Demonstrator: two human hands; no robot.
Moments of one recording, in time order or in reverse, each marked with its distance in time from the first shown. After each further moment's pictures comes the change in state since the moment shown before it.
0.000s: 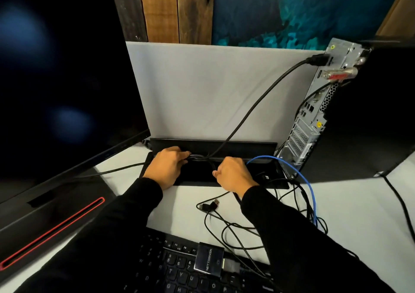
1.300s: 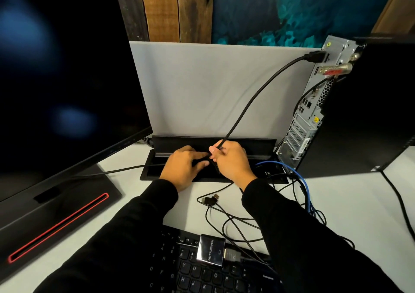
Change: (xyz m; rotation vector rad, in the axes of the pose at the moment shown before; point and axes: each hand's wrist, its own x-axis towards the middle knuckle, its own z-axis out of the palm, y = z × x) left_hand -0.004 0.034 0.013 -0.142 -0.002 -0.007; right_hand -0.003 -0.017 -0.013 0.601 0.231 -0.050
